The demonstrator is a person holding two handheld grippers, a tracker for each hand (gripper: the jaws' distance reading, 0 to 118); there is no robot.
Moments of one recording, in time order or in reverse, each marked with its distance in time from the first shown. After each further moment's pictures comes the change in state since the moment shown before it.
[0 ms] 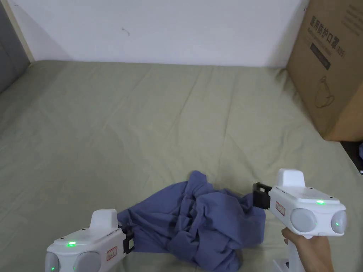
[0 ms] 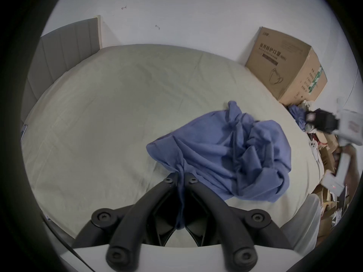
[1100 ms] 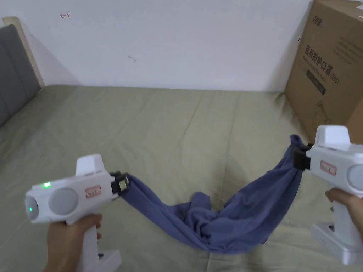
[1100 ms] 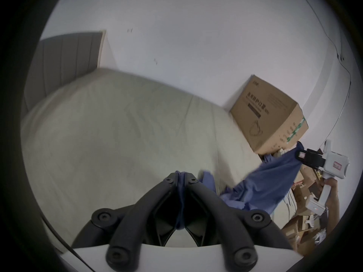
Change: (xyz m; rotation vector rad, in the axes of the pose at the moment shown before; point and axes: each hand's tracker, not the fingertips) left arm -0.025 0.151 0.062 0.277 -0.141 0.097; right arm 0.037 0.130 0.121 0.279 0.038 0.048
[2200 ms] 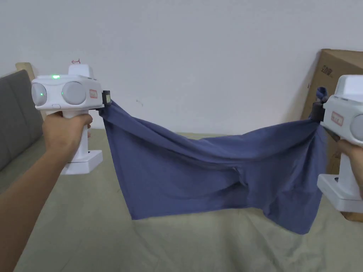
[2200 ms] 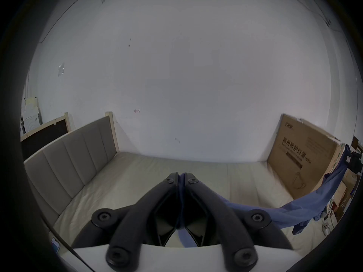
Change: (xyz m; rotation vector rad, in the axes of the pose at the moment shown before) left arm -0.001 0.271 -0.093 0.279 0.260 -0.215; right arm -0.003 0.167 -0.089 0.280 -0.185 -0.004
